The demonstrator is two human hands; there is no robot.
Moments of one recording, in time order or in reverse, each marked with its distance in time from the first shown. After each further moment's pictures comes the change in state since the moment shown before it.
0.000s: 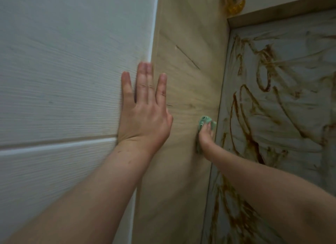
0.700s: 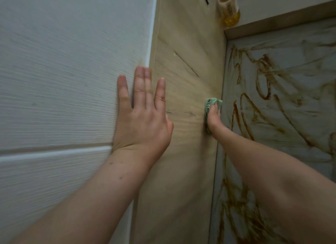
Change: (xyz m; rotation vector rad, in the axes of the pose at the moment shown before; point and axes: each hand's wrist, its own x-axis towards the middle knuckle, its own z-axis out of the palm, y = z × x) left_hand 0.000 0.003 0.003 -0.002 0.028 -0.014; right_hand 0.080 -0.068 -0.024 0.168 0.046 -0.245
